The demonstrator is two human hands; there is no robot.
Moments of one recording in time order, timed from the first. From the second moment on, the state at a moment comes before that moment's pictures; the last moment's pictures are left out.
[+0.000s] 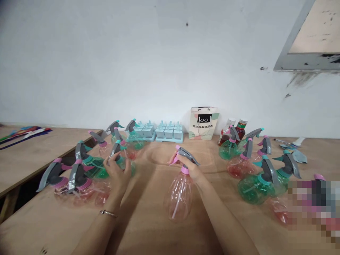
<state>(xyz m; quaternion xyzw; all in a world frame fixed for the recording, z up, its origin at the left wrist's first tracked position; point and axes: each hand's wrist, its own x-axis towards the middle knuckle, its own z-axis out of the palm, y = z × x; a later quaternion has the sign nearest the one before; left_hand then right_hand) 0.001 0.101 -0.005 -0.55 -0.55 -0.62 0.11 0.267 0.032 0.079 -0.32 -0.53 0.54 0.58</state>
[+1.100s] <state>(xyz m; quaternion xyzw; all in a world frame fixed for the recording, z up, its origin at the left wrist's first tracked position) 0.074 0.064 -0.049 -0.72 -0.46 -0.51 0.11 0.268 0.030 0.073 -0.34 -0.56 0.51 0.55</state>
